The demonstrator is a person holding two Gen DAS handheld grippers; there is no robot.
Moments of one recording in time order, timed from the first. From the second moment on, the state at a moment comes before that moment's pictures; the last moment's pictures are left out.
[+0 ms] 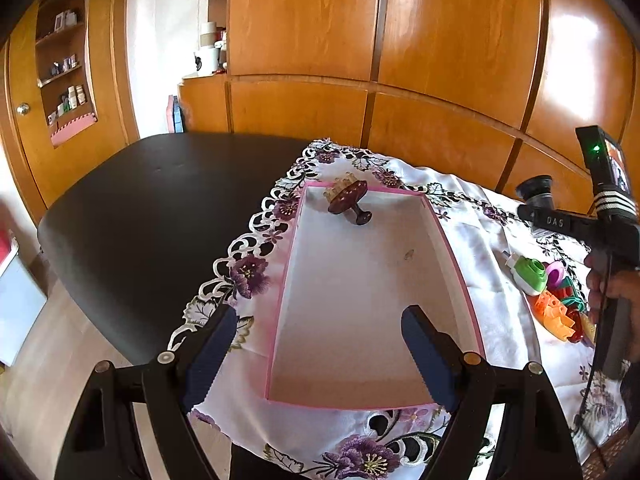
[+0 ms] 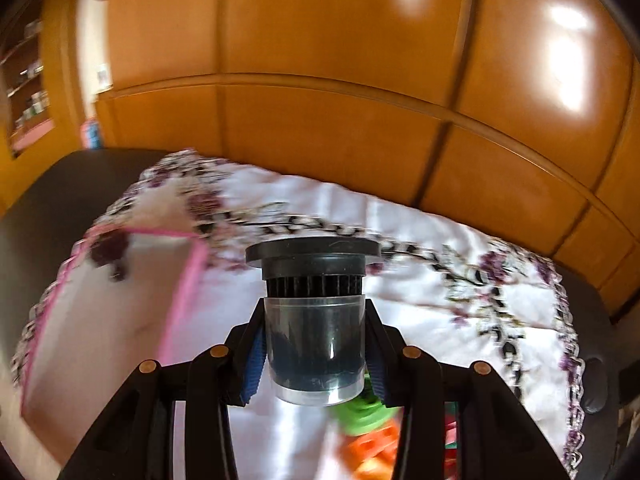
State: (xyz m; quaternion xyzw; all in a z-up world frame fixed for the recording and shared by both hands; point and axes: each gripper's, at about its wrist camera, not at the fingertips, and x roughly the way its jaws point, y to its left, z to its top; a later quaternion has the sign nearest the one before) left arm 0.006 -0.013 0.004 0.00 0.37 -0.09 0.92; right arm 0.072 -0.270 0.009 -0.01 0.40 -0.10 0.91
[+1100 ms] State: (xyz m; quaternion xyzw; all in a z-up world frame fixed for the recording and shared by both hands) left arm 0.024 0.046 -0.027 -0.04 0.41 -0.02 0.91; right arm 0.128 -0.112 -0.053 0.06 0.49 0.06 0.87
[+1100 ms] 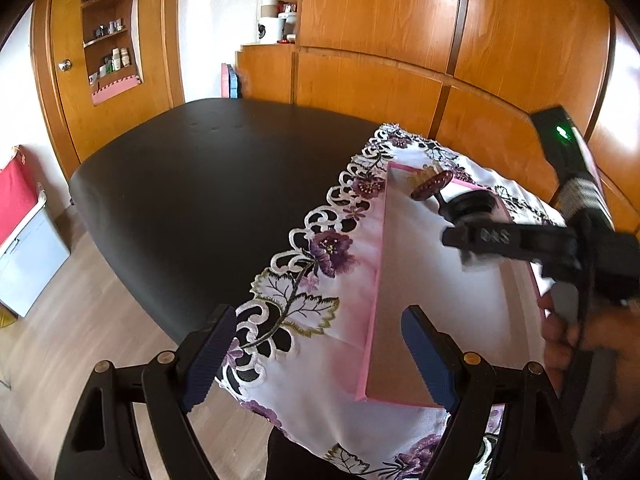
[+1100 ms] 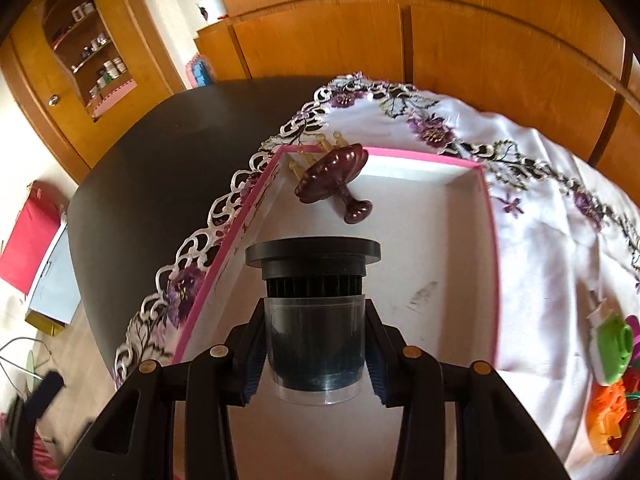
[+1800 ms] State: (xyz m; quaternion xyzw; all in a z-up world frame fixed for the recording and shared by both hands) left arm 0.027 0.050 -0.037 -0.04 0.42 -0.01 0.91; right arm 0.138 -0.091 -0.080 0.04 0.51 0.07 0.86
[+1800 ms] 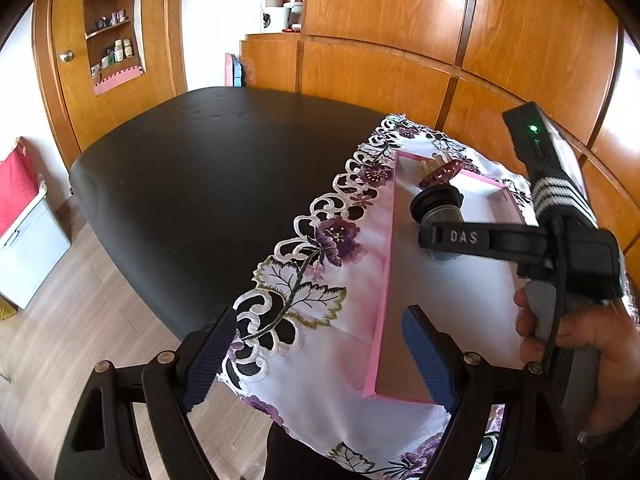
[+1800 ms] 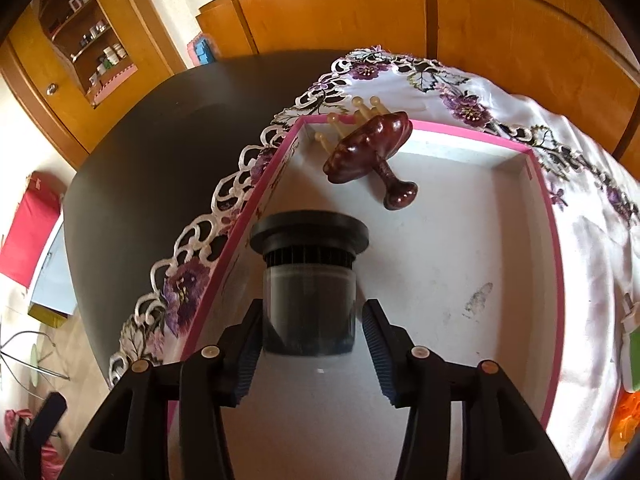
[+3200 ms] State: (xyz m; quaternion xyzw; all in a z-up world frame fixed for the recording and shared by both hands) left arm 0.019 0.034 -0.024 -0.03 0.41 -0.01 0.91; right arm 0.031 -0.105 0.036 -0.05 0.32 -0.01 0.95
